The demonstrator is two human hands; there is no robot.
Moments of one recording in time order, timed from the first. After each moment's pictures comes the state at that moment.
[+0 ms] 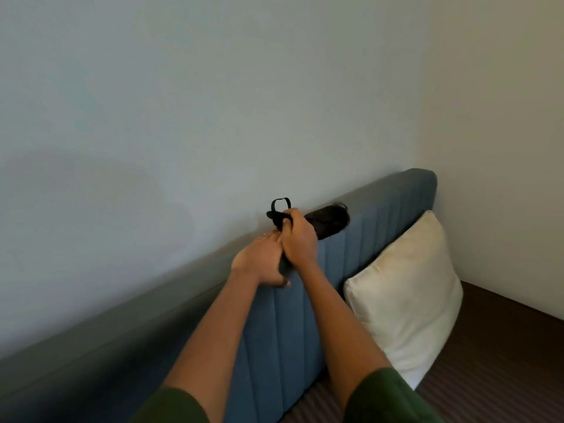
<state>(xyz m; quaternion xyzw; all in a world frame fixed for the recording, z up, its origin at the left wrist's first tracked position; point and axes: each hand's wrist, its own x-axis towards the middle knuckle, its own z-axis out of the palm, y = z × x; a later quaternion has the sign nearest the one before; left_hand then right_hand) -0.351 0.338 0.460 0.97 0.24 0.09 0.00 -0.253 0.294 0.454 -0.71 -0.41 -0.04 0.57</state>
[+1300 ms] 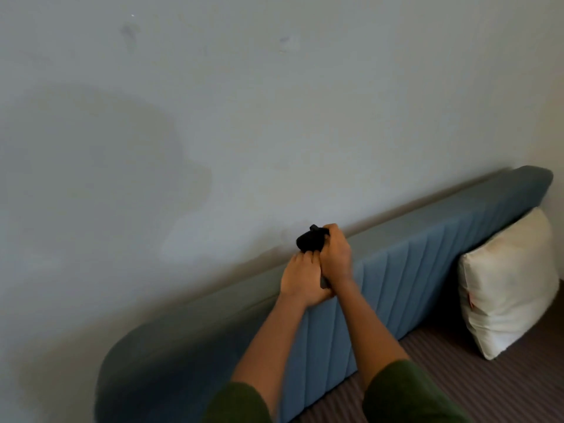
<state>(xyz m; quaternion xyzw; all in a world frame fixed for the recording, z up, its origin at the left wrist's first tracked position) -0.720 0.287 0.483 0.92 0.37 0.11 0.07 -0.620 0.286 0.477 -0.71 -0.45 0.04 0.53</state>
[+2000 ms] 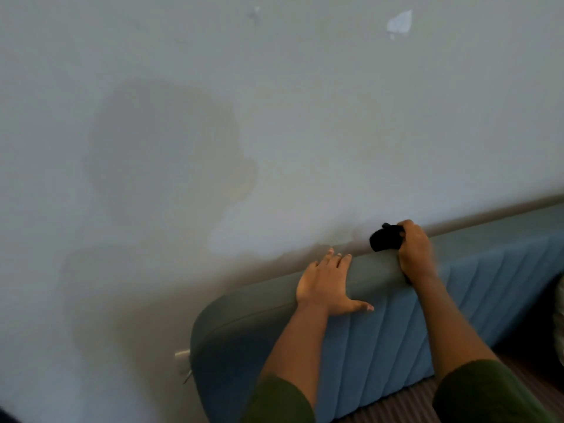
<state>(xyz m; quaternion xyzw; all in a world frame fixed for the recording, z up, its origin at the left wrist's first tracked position) -0.829 0.295 0.471 0.90 0.42 0.09 0.05 -0.614 0.304 0.468 -0.75 -0.52 -0.07 0.42</state>
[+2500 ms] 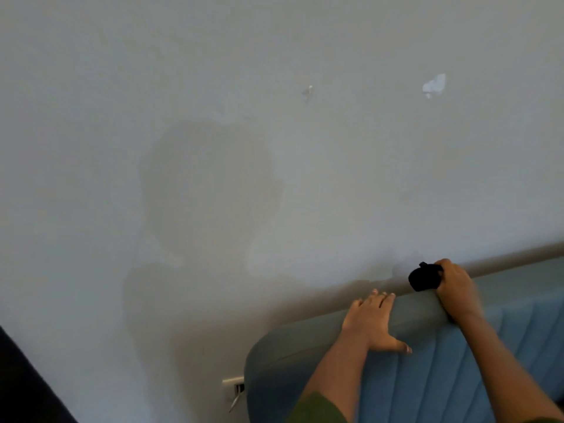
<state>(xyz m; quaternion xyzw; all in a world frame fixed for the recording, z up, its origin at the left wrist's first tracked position) -0.837 0.298 0.482 0.91 0.38 0.06 0.14 -0.625 0.301 0.482 -0.79 -0.48 -0.02 0.37</state>
